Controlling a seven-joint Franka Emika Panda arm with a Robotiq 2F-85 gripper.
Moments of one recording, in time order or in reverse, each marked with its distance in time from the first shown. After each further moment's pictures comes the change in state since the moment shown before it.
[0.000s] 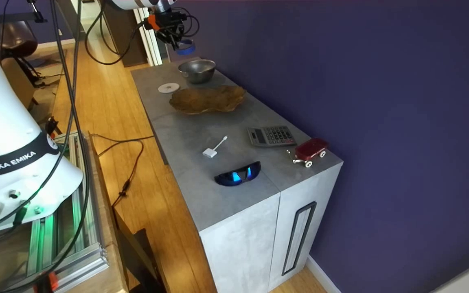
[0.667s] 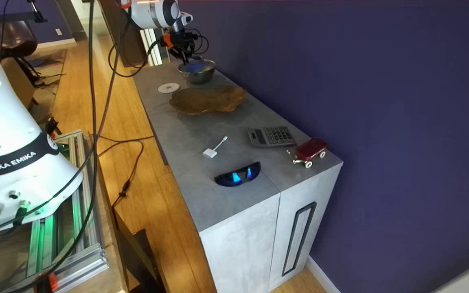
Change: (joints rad) arm 0.058 0.327 -0.044 0.371 0.001 -0.108 0.000
